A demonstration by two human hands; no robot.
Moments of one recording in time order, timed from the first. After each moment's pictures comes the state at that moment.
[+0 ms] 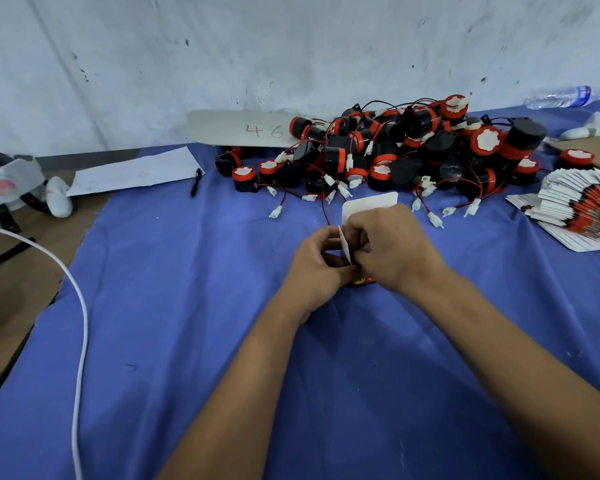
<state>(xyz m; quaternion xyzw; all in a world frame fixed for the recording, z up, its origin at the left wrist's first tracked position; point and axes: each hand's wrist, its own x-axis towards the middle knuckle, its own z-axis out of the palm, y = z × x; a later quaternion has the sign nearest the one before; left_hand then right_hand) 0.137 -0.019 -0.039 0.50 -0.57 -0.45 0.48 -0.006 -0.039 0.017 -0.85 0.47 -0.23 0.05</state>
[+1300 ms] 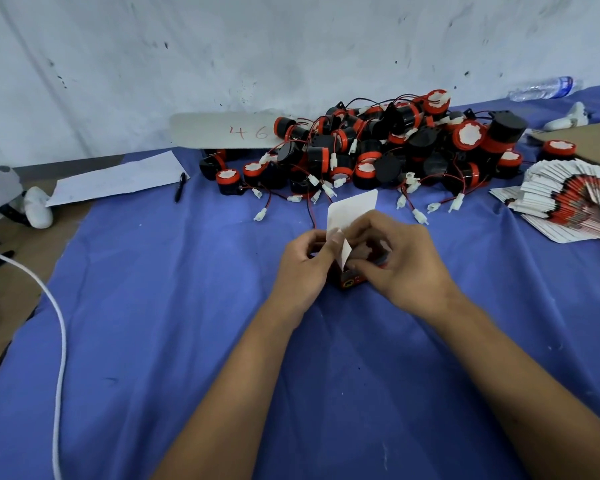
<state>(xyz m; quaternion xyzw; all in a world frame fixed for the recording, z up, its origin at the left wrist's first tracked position) 0.122 -0.025 -0.043 0.52 -0.54 -0.40 0.52 -0.044 -0.025 -0.015 -0.78 0.37 -0.45 0.24</state>
